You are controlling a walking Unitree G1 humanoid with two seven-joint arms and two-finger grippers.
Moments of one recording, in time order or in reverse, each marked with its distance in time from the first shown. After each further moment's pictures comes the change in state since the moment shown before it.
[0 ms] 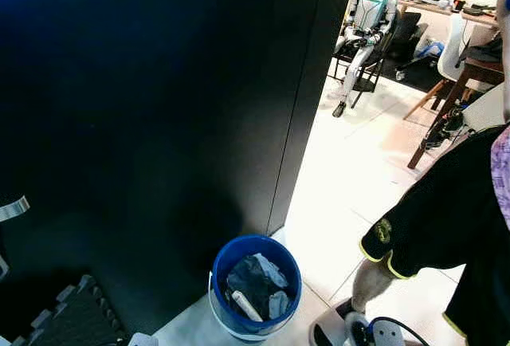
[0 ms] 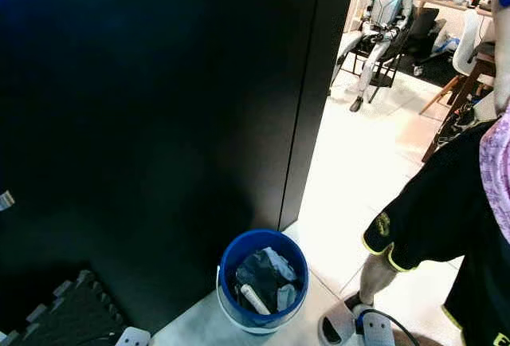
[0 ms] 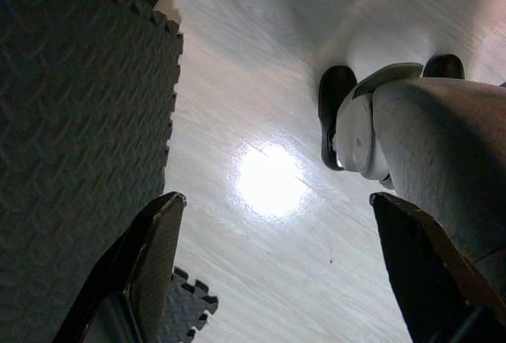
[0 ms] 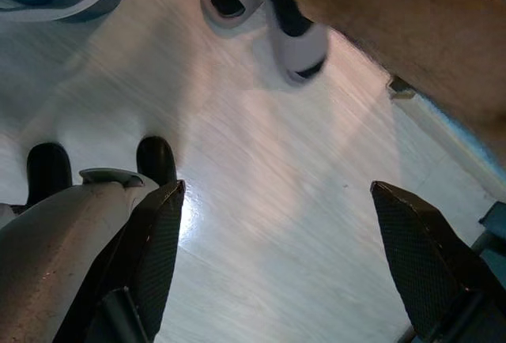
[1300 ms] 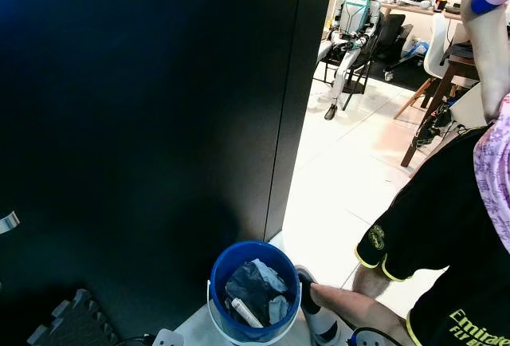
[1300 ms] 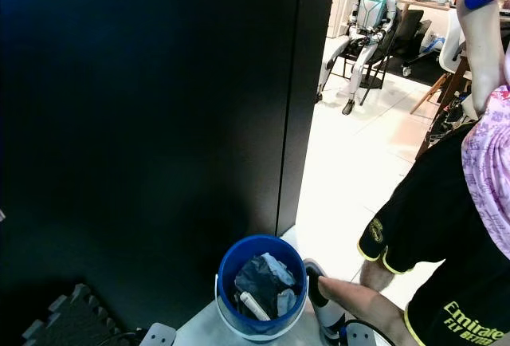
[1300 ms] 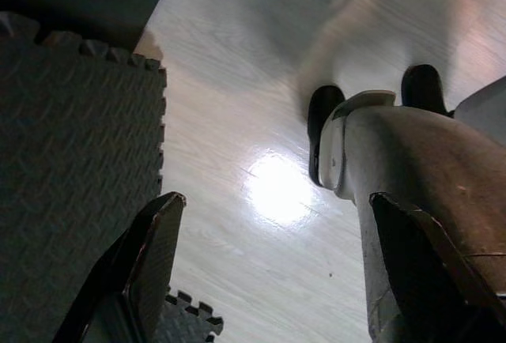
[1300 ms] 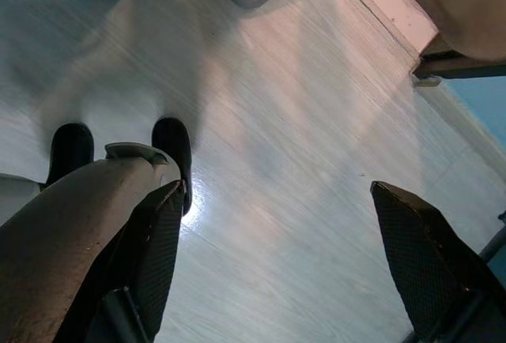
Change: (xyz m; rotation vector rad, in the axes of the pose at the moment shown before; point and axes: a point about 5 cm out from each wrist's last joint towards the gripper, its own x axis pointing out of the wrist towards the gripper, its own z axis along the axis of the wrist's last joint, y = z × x) left arm 0.006 -0.040 0.016 0.036 -0.011 -0.053; right arm -0.002 0.022 -0.015 -0.061 0.044 0.017
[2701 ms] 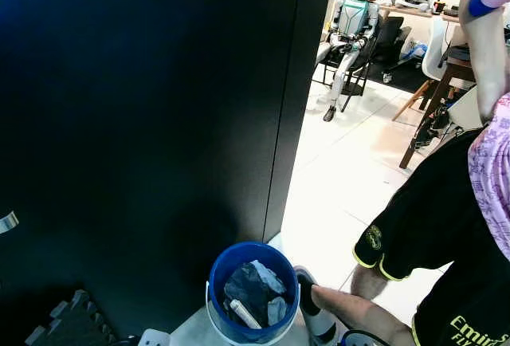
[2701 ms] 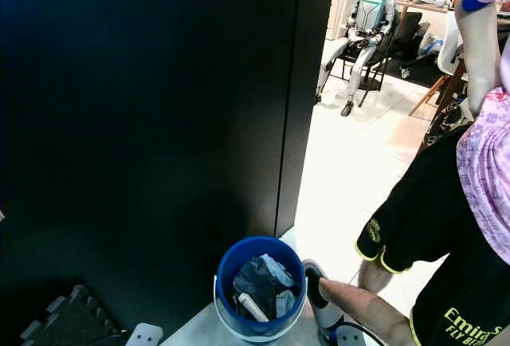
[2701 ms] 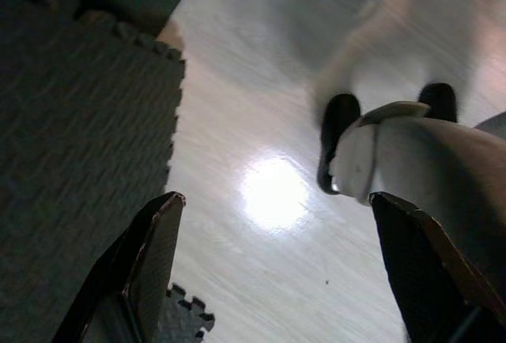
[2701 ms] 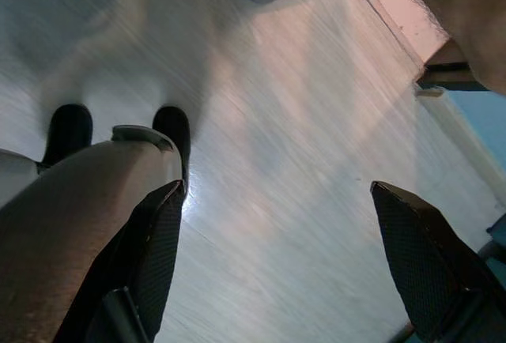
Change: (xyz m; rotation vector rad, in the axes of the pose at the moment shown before) left arm -0.004 0.027 -0.005 -0.093 0.002 0.077; right arm -0.001 0.008 -0.006 -0.081 0.011 0.027
